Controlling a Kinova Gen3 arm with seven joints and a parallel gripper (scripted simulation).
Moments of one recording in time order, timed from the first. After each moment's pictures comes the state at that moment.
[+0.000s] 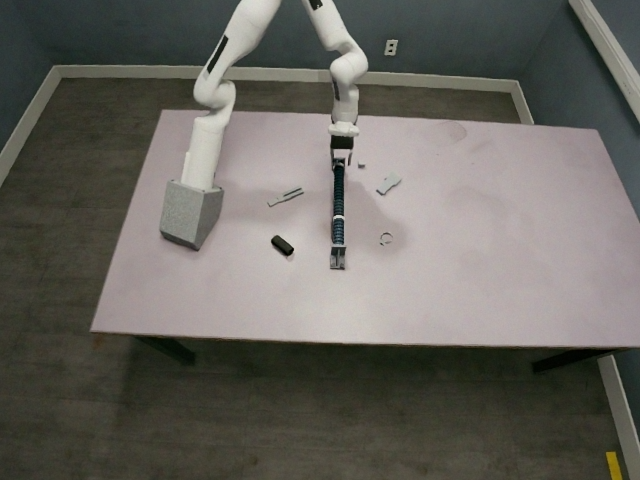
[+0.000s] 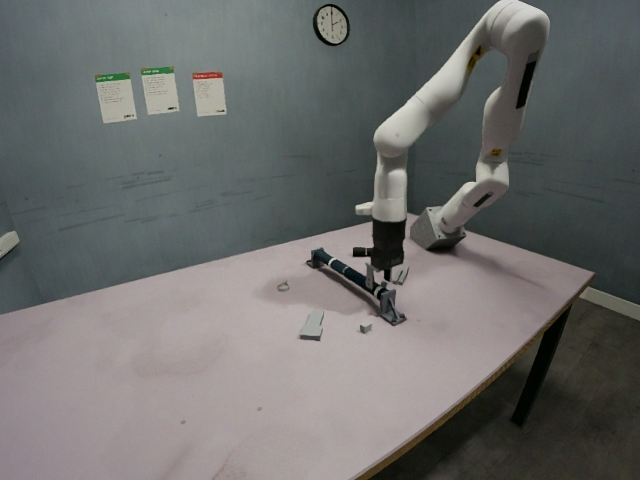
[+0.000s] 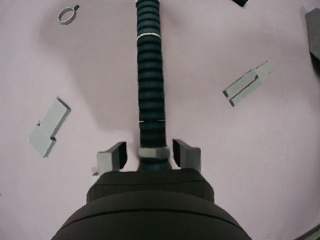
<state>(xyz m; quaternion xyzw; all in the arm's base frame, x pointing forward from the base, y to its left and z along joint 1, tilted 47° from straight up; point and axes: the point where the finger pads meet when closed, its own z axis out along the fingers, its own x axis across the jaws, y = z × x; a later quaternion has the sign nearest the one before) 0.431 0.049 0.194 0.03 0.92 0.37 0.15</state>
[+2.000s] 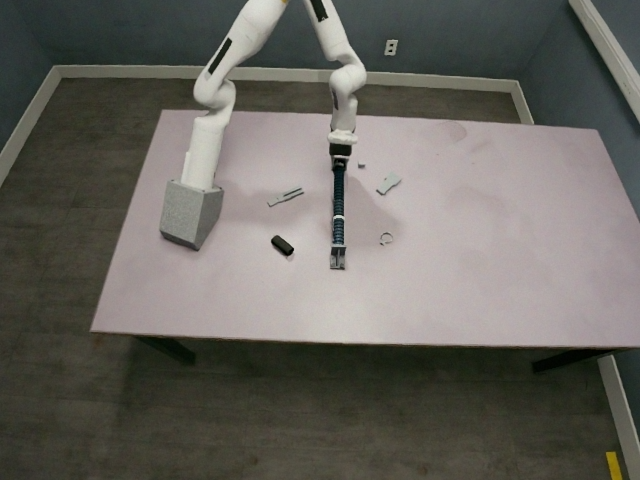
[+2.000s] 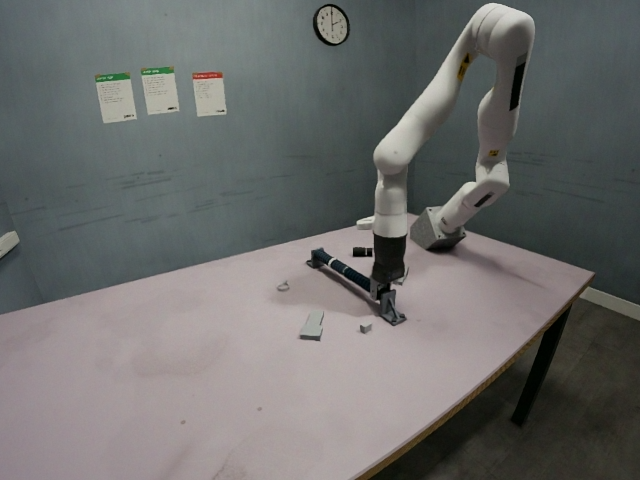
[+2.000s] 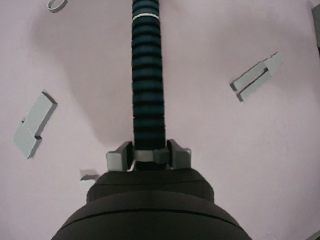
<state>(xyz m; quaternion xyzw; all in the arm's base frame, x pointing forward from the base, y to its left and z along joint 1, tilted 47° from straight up) 0.438 0.076 0.172 0.02 0.92 0.37 0.14</state>
